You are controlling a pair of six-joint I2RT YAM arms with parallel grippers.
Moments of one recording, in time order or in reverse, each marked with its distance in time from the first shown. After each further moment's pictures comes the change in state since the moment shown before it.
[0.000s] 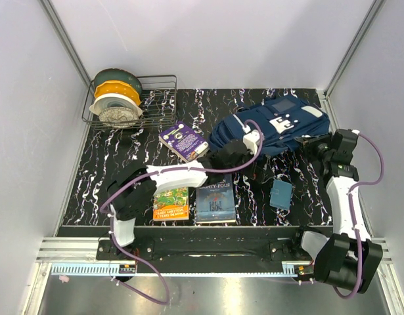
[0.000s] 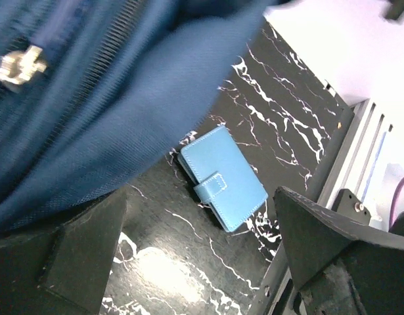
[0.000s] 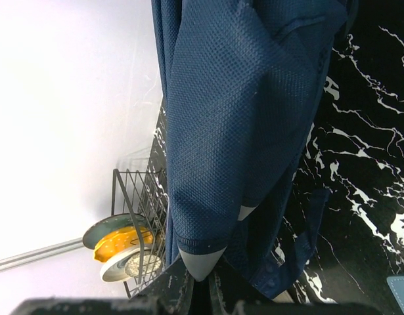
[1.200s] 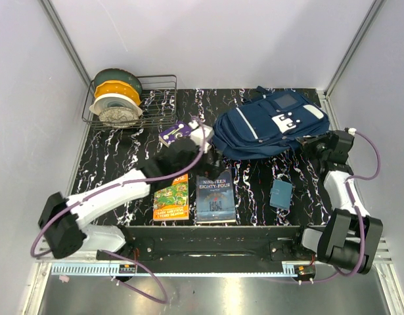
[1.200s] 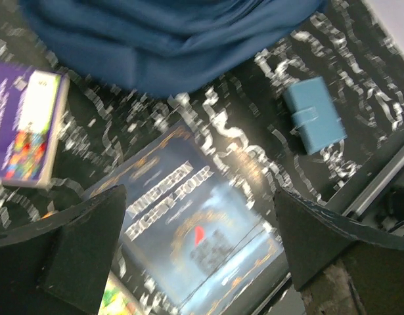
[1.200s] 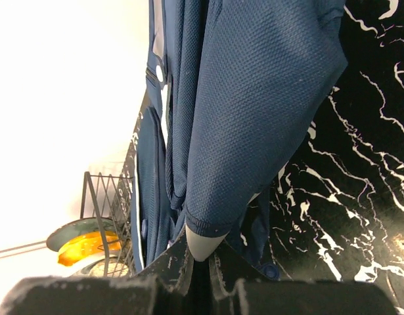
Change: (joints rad) left arm 0.187 -0.650 -0.358 -0.416 -0.116 0.090; right arm -0.026 0.156 -0.094 0.275 0.026 -0.117
